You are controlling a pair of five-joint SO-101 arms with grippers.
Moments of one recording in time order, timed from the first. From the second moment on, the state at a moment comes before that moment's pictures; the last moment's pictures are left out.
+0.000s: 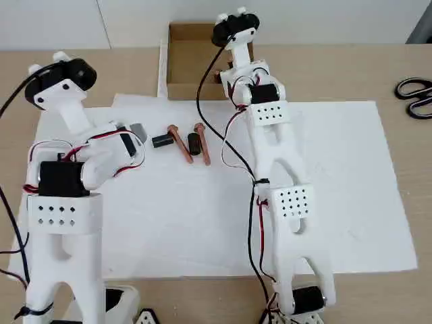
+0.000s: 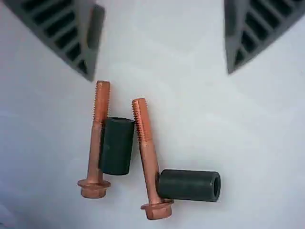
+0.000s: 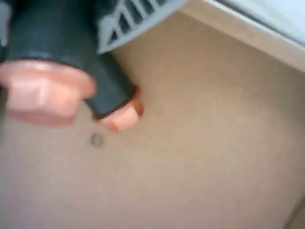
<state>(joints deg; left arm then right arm) -1.6 -31.3 14.3 81.8 31.9 -14.2 67.8 -75.1 51.2 7.8</state>
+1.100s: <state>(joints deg) -1.6 -31.3 14.3 81.8 27.0 -16.0 68.4 -93.5 67.3 5.5</state>
